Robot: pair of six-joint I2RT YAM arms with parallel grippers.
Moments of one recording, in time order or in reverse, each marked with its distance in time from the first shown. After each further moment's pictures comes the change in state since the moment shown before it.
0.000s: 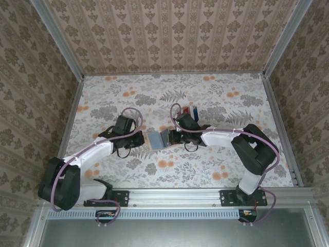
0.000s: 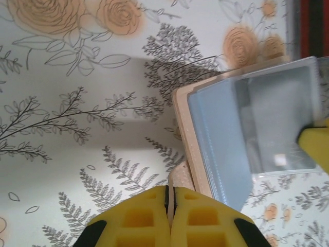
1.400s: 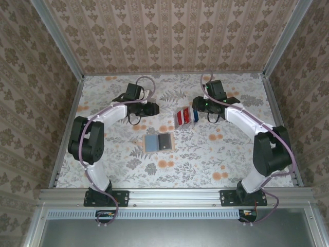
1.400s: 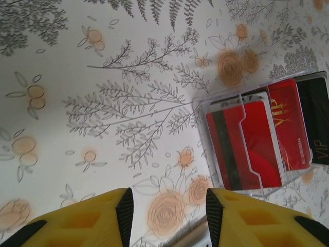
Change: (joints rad) left arm 0.077 0.562 0.615 0.020 0.233 0.200; right arm -0.380 -0.077 0.310 -0.343 0.096 -0.177
